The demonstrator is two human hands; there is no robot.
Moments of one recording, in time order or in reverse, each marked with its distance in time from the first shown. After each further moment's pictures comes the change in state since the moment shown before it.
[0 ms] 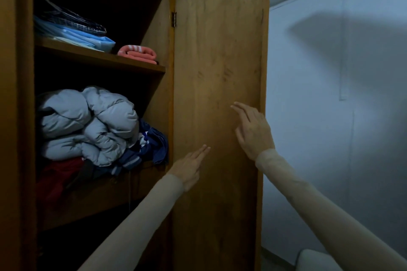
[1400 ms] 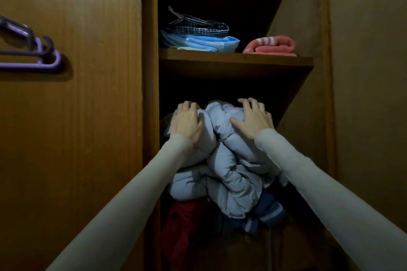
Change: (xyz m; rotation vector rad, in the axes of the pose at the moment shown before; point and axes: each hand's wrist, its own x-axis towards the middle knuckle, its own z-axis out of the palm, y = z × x) left_hand 0.016 -0.373 -0.159 0.513 0.593 -0.647; right_hand 0.246 -0.256 0.319 0.513 -0.353 0.087
